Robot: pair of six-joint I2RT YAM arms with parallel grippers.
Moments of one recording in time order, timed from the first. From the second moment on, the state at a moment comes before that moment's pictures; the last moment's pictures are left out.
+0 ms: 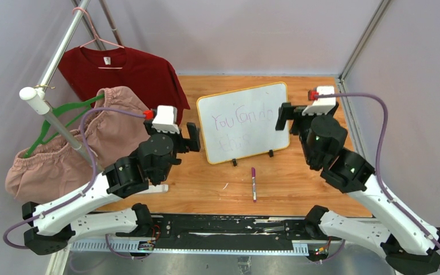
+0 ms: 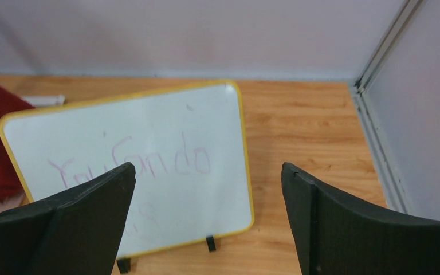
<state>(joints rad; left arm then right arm) -1.09 0.83 0.99 -0.40 -0.84 -0.31 0.84 0.81 1.09 -0.41 0.76 0.11</state>
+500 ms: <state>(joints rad) -1.09 1.08 1.50 -0.69 -1.07 -0.44 0.83 0.99 1.45 -0.36 0.73 0.02</state>
